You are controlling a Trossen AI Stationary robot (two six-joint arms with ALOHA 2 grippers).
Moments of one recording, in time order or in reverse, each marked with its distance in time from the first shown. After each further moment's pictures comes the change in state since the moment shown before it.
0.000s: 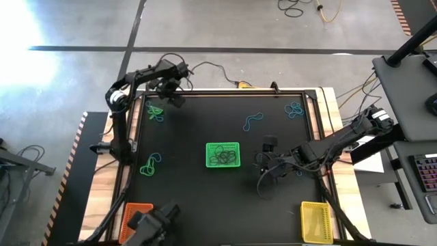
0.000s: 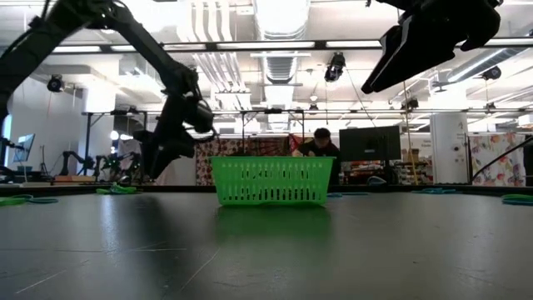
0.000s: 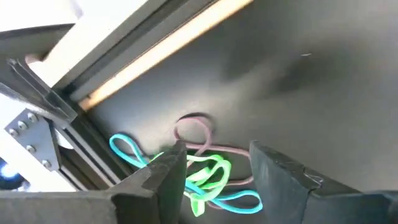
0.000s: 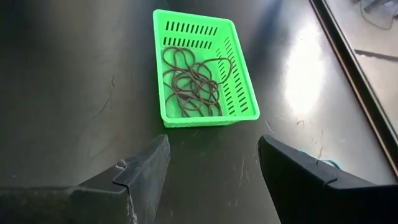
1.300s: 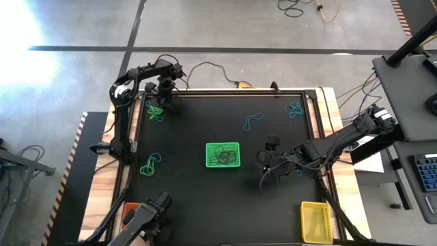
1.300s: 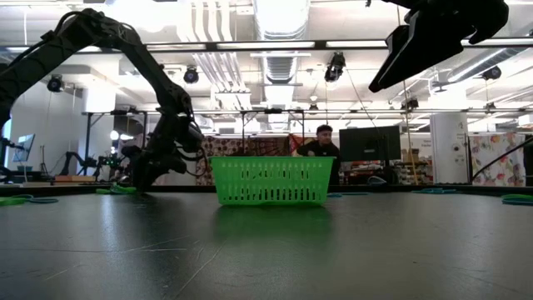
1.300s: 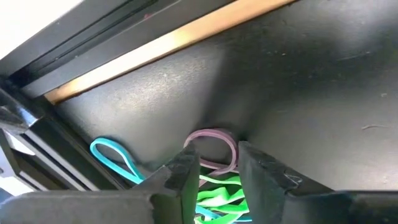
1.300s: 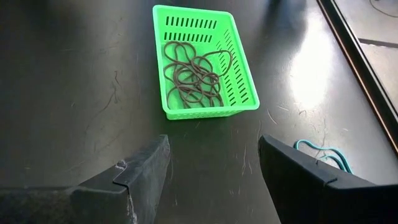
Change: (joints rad) left arm 0.113 0.126 0.024 -0.017 0.063 -0.017; right arm 0.000 -0.039 0.000 -0.053 -0.021 0.044
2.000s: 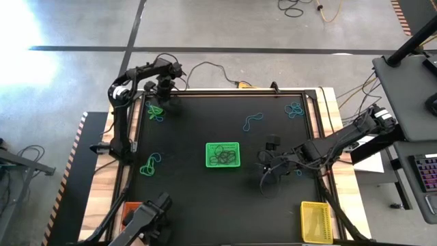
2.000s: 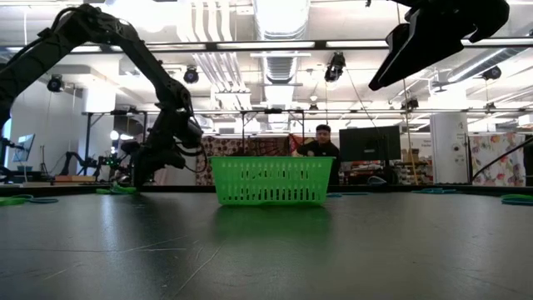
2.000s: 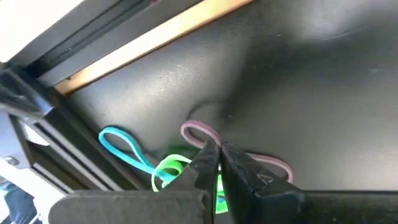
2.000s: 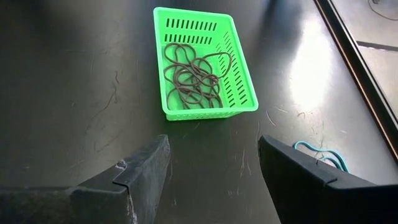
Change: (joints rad) left arm -0.006 -0.036 -0.001 -0.031 -0.001 0.023; right arm 0.000 -0.008 0.000 0.000 0.001 -0.012
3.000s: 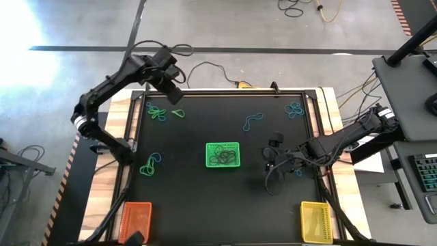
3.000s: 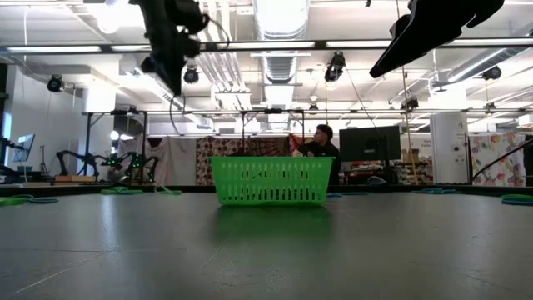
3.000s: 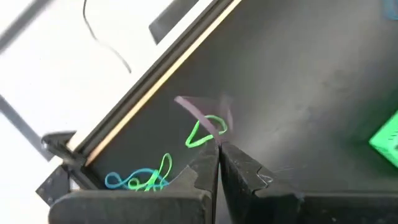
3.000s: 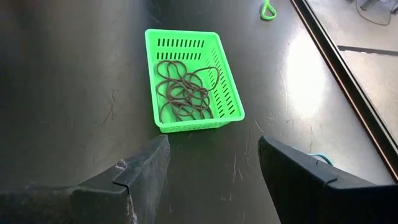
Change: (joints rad) left arm -0.314 -0.618 0.041 0.040 0.142 0.128; right arm 0.000 -0.063 0.000 -0.005 0.027 0.013
